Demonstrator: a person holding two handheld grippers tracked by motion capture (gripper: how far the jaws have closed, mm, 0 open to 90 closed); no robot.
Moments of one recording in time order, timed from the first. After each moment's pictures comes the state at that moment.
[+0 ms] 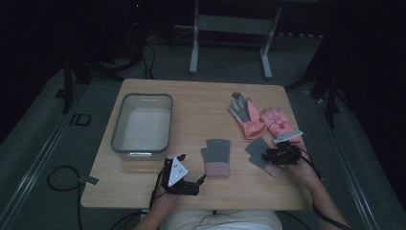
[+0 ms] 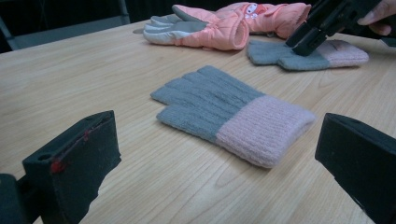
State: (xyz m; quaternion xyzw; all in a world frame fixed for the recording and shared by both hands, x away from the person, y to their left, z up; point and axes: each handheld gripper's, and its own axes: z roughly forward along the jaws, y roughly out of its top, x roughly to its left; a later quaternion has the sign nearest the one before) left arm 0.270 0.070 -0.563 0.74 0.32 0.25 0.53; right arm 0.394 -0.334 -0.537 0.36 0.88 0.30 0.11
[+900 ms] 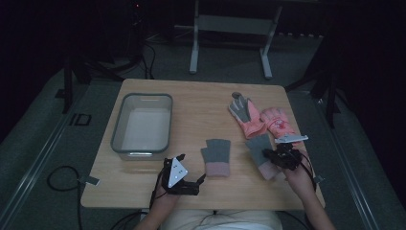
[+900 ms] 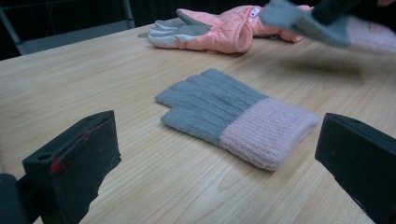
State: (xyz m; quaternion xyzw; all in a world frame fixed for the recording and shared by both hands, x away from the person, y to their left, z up) left arm 0.269 0.069 -0.563 0.74 0.32 0.27 0.53; right arm 0.347 -0.301 -0.488 0.44 0.82 0.33 0.17
